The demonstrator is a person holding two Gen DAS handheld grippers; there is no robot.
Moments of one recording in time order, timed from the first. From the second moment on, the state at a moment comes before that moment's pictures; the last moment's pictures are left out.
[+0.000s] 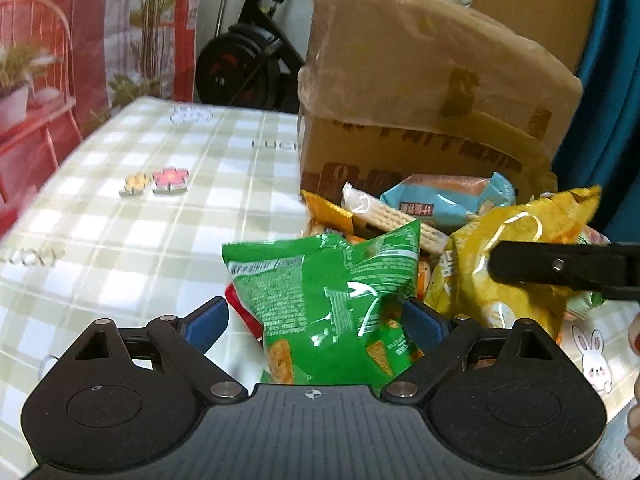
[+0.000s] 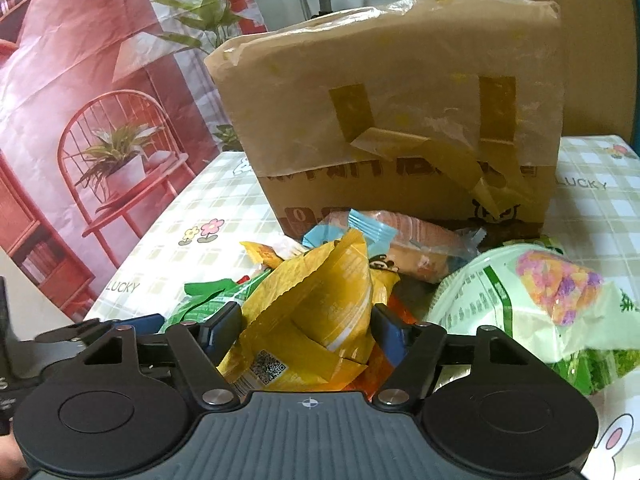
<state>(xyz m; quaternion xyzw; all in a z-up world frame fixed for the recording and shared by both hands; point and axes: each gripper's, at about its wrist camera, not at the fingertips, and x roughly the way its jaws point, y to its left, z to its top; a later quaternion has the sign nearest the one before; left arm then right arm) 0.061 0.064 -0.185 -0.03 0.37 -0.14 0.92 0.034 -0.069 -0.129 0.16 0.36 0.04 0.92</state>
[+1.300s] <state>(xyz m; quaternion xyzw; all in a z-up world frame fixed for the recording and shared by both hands) 0.032 0.086 -0.123 -0.06 0.28 -0.10 0.95 0.013 -0.068 -0.097 0.16 0.32 0.11 0.93</state>
